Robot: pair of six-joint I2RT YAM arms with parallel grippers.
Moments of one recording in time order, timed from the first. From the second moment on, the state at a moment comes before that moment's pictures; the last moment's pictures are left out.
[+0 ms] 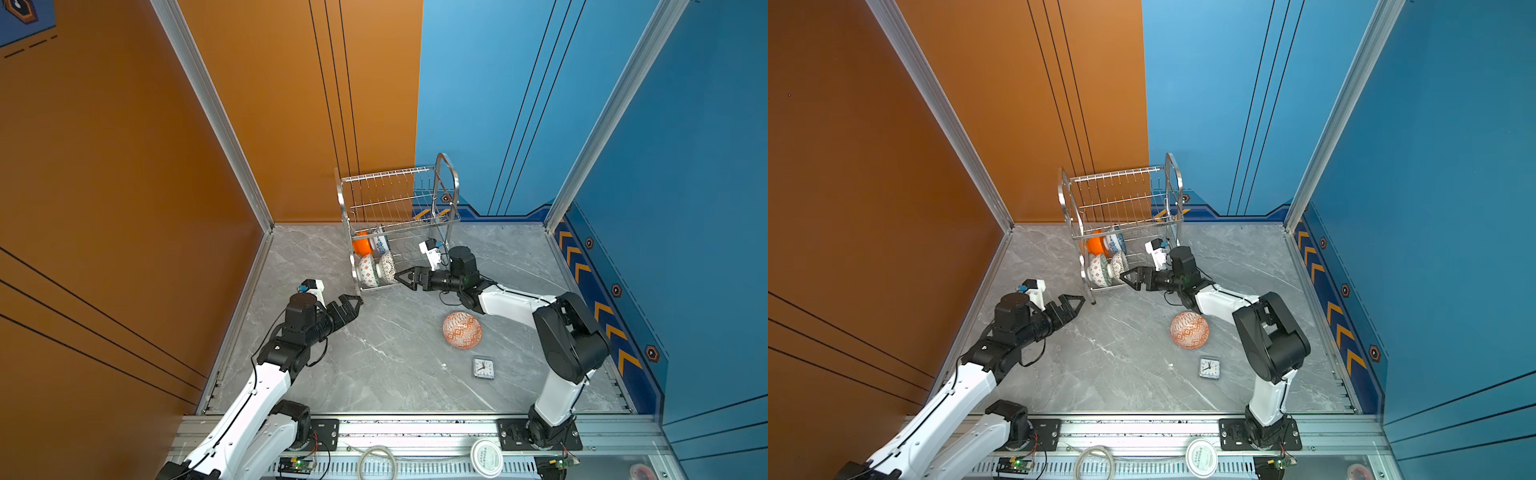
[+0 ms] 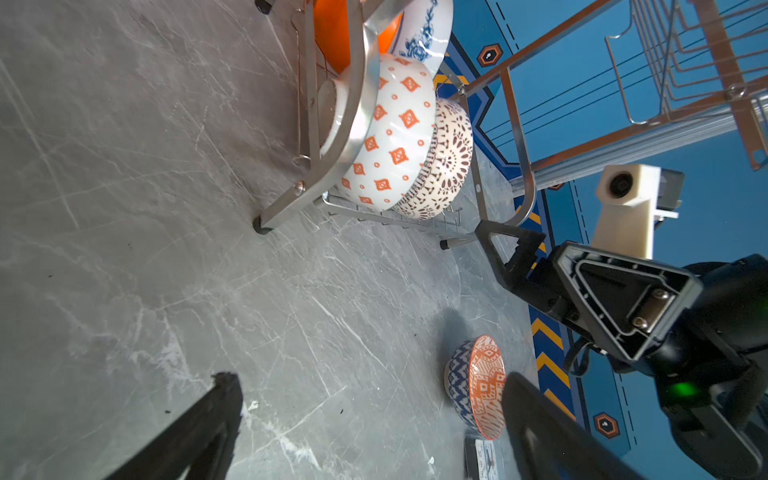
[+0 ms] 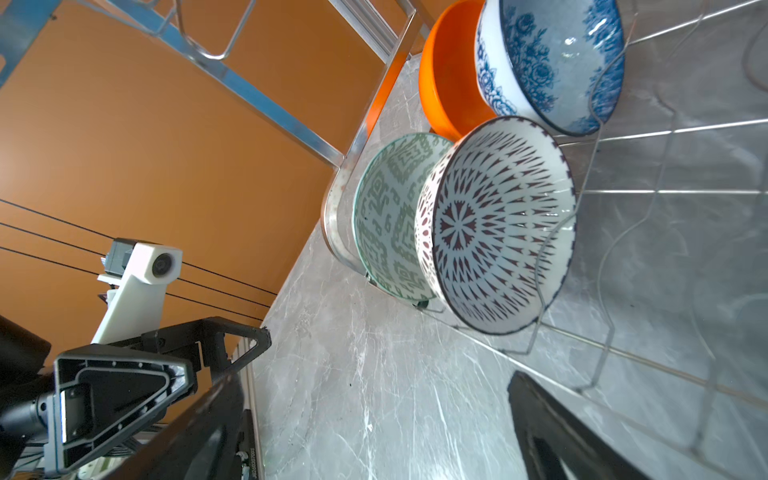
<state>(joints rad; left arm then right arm) -0.30 0.84 0.53 -0.22 0.24 -0.83 0.52 1.71 1.04 0.26 -0.59 0.56</state>
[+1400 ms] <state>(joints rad) -0.65 1.04 0.51 0.07 0.14 -0.86 0.83 1.50 0.83 -0.56 0.20 0.31</state>
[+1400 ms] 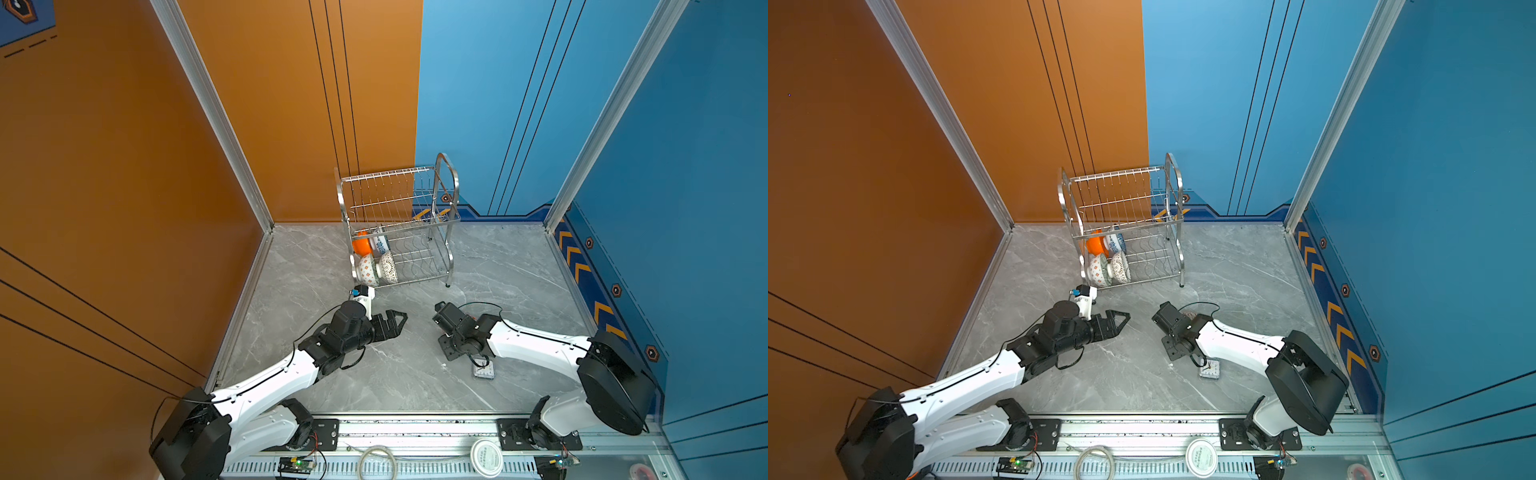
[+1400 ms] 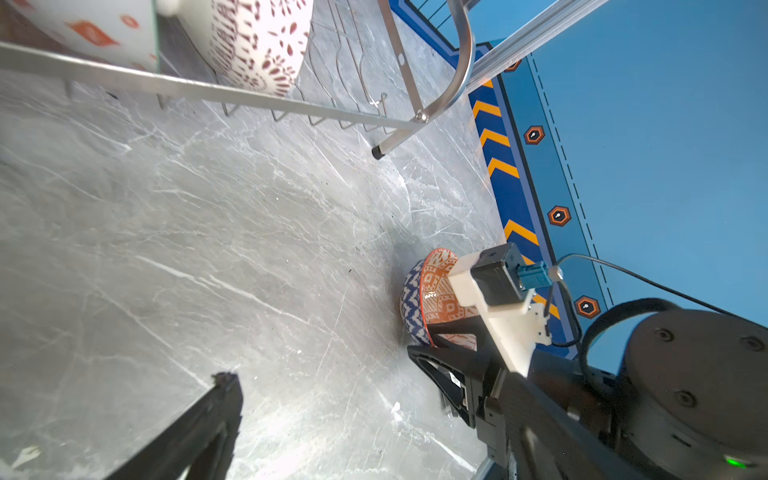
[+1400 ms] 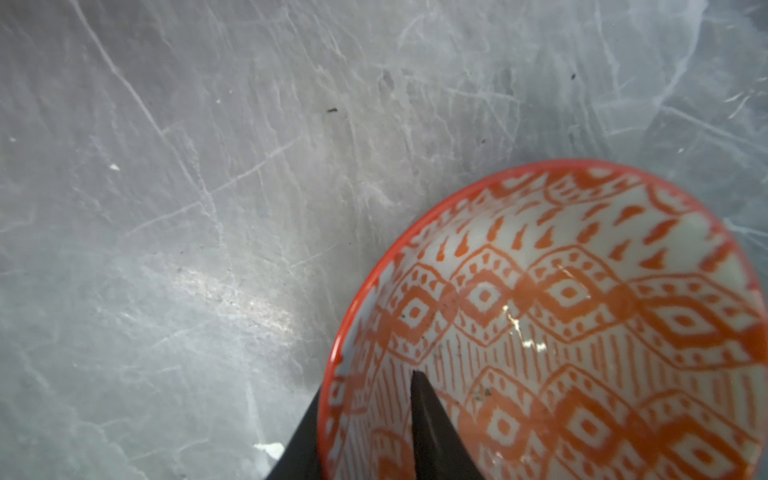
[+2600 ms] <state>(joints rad) -0.23 0.70 0.39 -0.16 0.32 -0.90 0.96 1.95 1.42 -0.65 0.12 0.21</state>
